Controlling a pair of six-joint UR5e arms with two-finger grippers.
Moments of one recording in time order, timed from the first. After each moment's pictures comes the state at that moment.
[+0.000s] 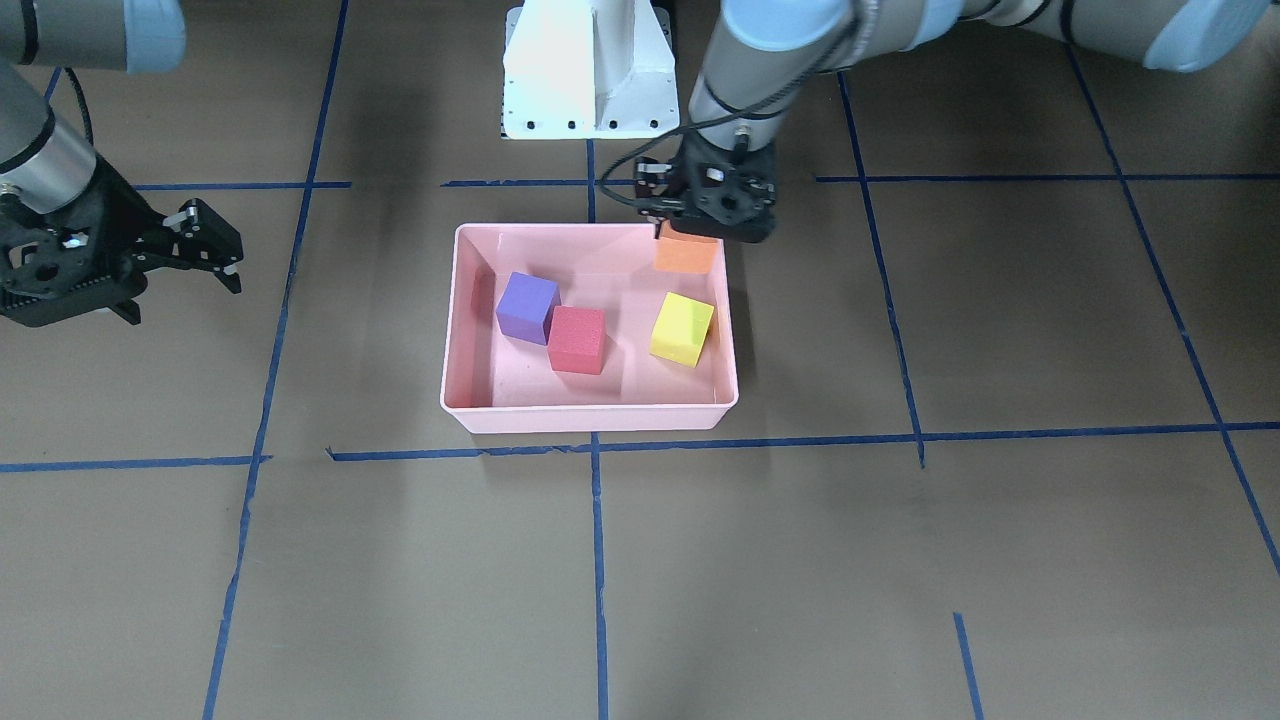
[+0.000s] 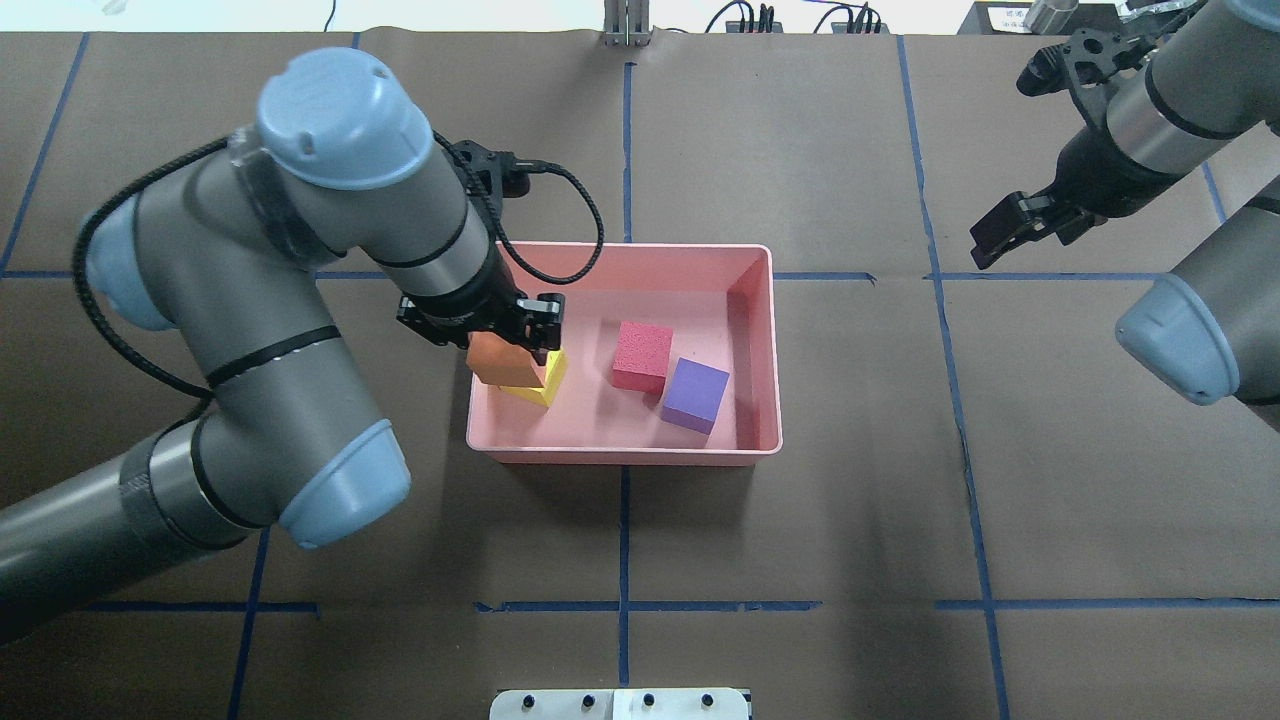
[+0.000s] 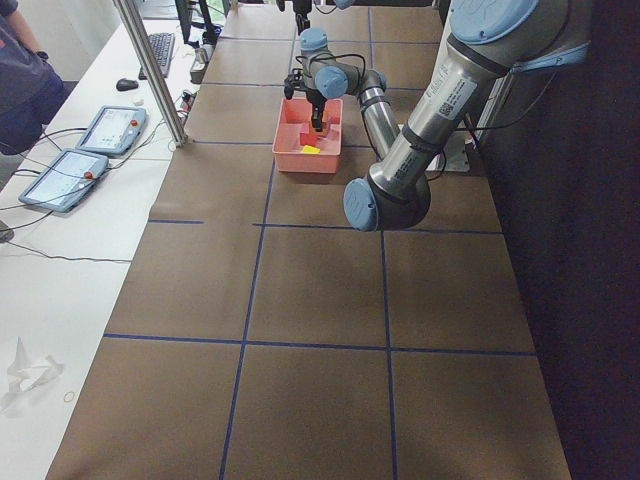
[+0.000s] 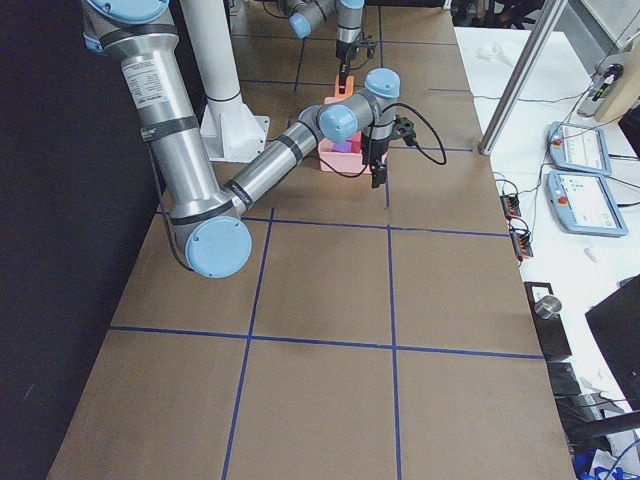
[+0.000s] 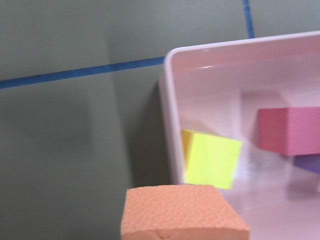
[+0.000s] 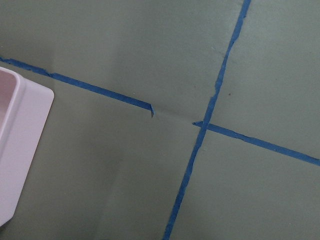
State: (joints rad) left arm -0.60 -2.33 -1.80 -1.40 -2.05 -1.11; right arm 1.03 -1.27 1.97 -1.75 2.23 0.42
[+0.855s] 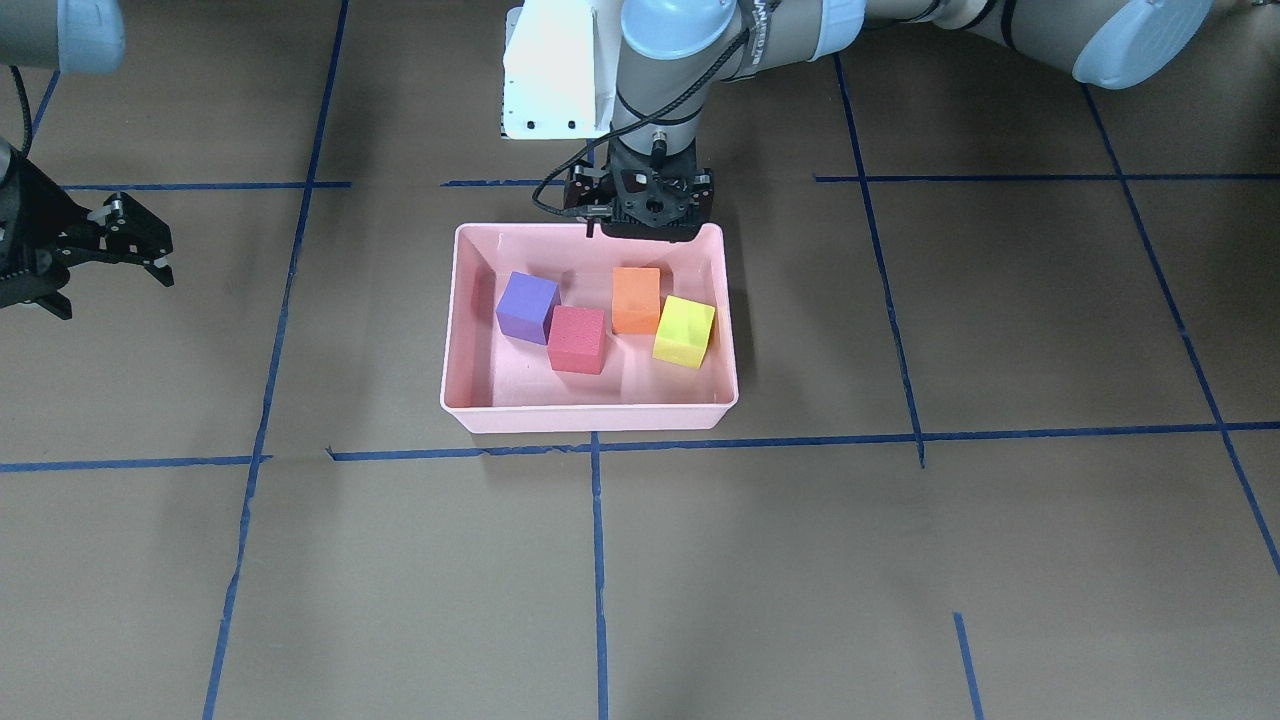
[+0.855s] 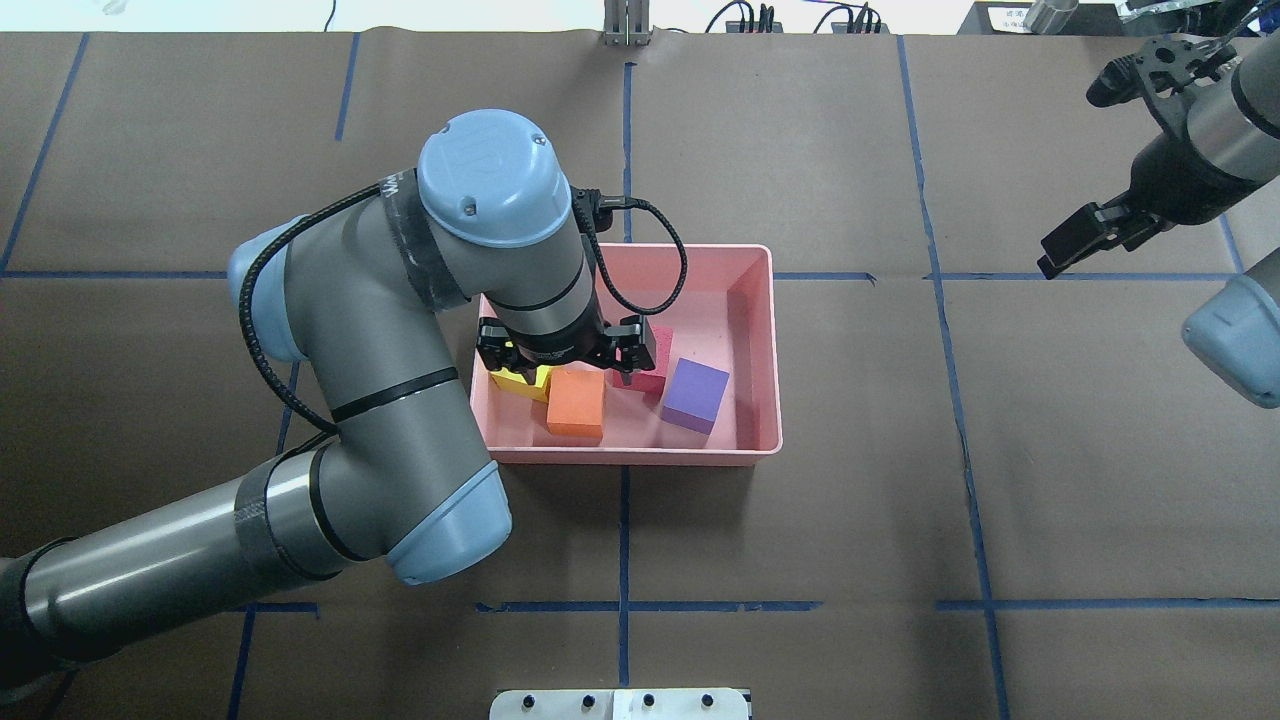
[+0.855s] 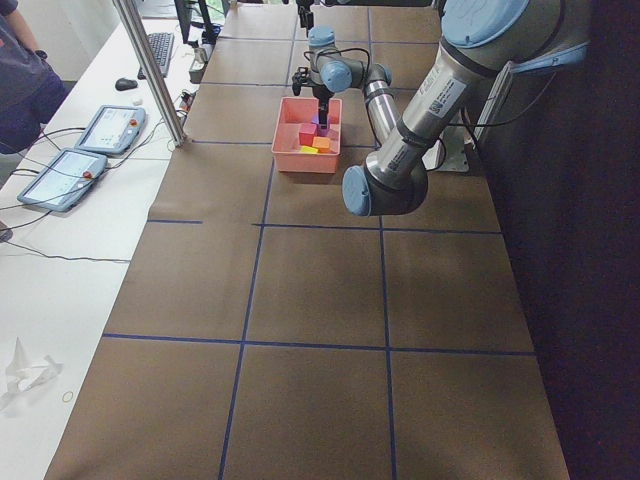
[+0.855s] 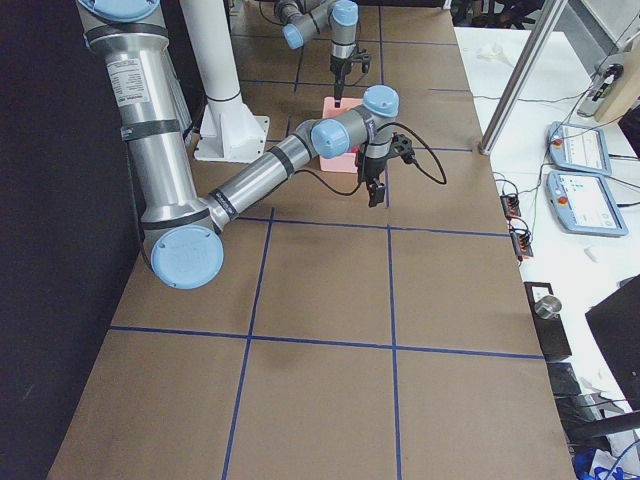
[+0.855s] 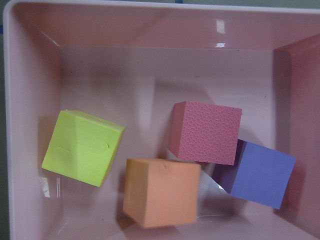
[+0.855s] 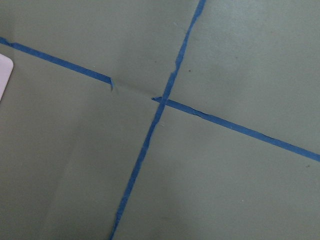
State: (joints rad) left arm -0.57 -2.33 -1.79 -1.40 -2.01 -1.12; right arm 1.11 -1.39 2.00 -1.74 2.25 0.27
